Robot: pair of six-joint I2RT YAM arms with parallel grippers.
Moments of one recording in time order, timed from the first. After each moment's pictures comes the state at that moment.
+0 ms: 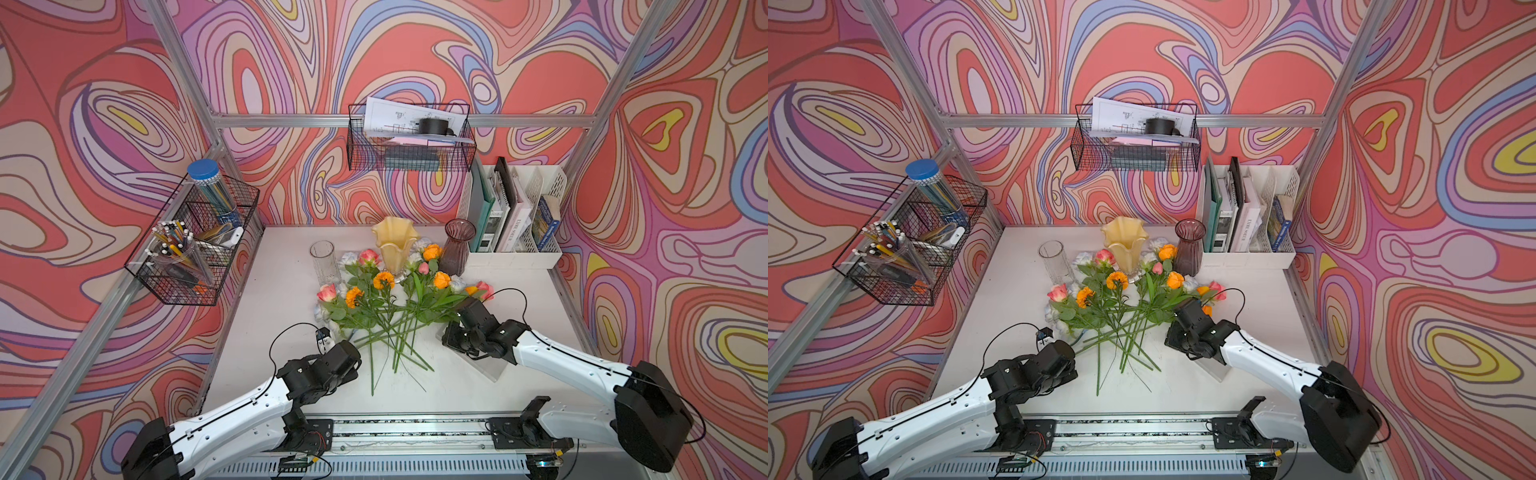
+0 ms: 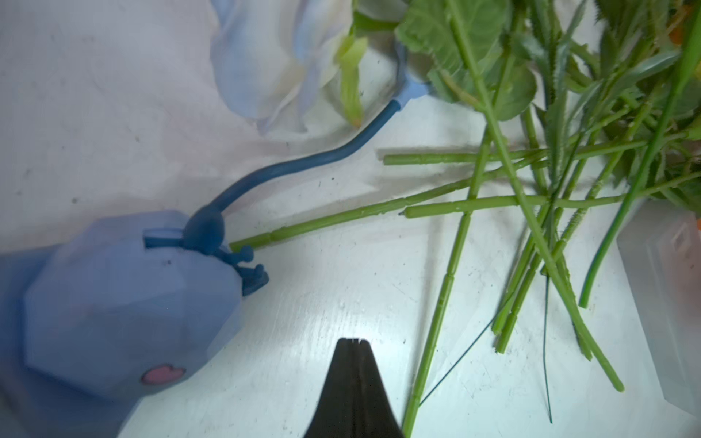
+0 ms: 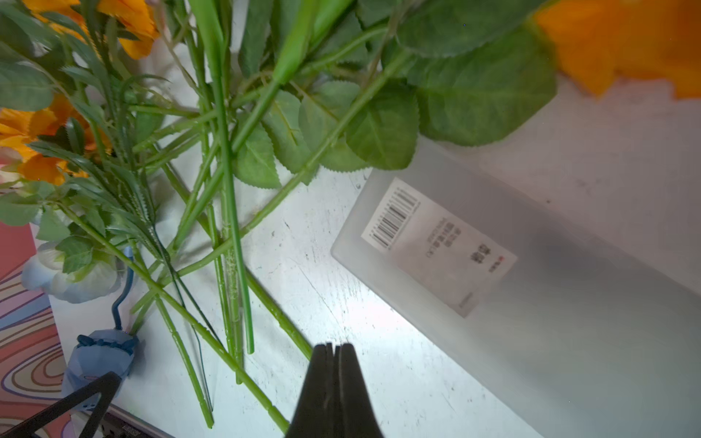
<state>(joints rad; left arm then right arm) -0.89 0.80 0.39 -0.67 -0.26 -1.23 0.66 1.27 0.67 -0.42 -0.07 0.95</state>
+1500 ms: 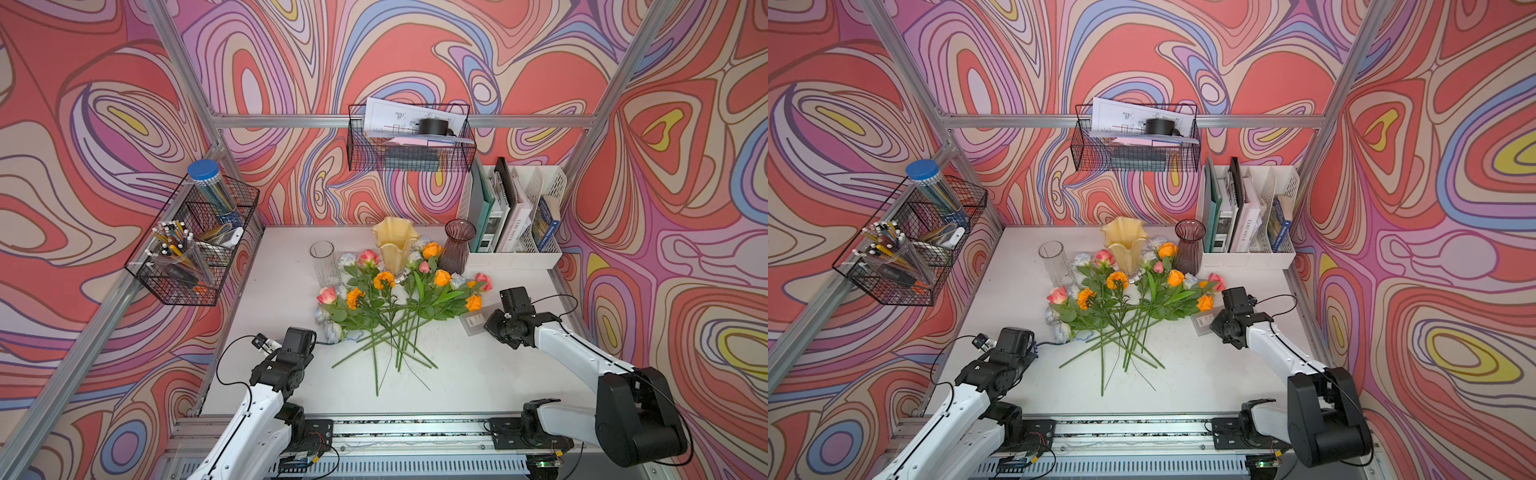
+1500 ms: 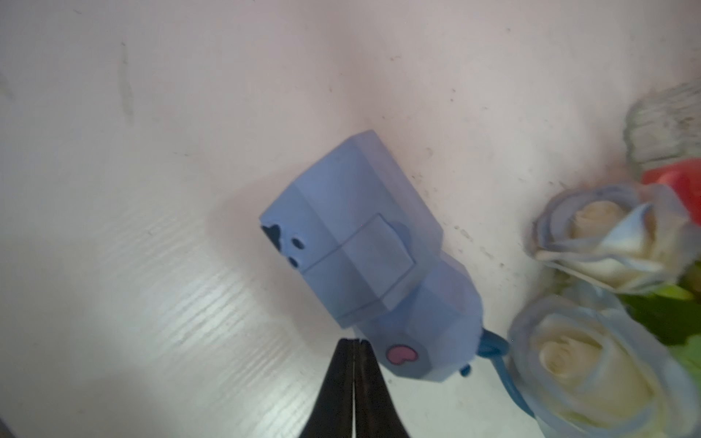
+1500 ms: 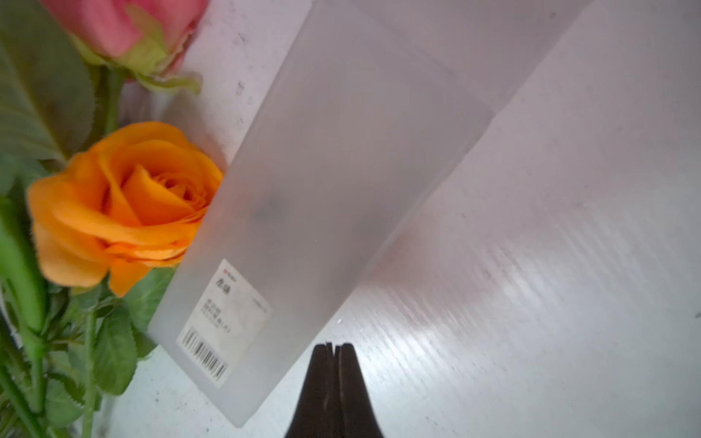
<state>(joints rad) -0.20 0.64 0.37 -0.79 -0.36 -1.10 0.14 1.24 0.62 -0.51 0.01 0.79</state>
